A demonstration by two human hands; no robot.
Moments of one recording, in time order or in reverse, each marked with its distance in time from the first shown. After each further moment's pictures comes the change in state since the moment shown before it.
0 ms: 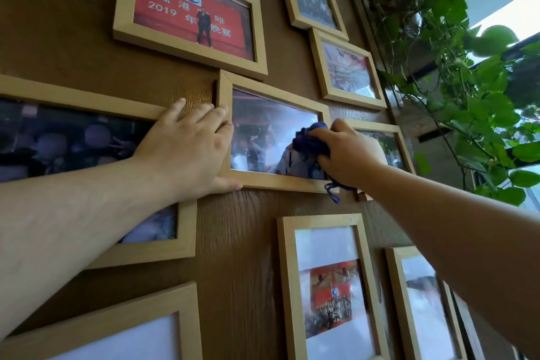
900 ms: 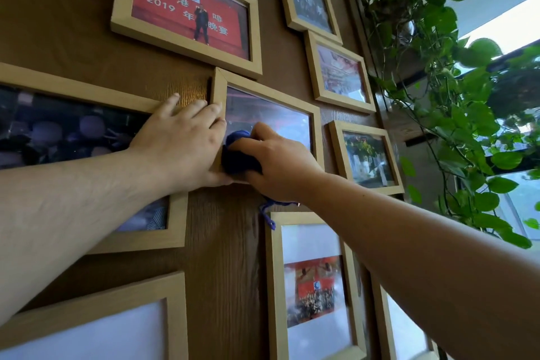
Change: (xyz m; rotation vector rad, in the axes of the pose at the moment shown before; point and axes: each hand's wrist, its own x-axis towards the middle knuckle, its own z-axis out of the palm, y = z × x) left_hand 0.001 0.006 -0.007 -0.005 -0.062 -0.033; right_hand -0.013 -0.085 -0.022 0.219 -0.021 -0.413
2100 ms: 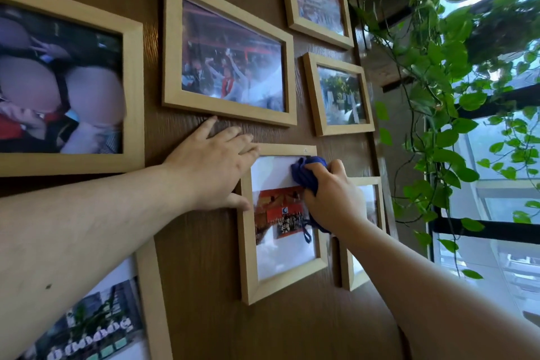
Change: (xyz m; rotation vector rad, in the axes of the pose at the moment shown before) left_hand -0.035 0.105 0.048 -0.108 -0.185 0.358; right_hand -0.185 0.032 0.074 0.026 -0.051 0.746
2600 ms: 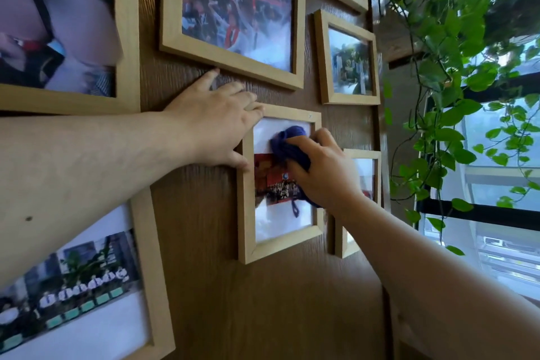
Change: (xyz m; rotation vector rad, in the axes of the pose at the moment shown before) left_hand 0.002 0.001 0.004 0.004 0.071 -0.007; right_hand -0.014 -0.014 0.000 0.017 0.053 -0.248
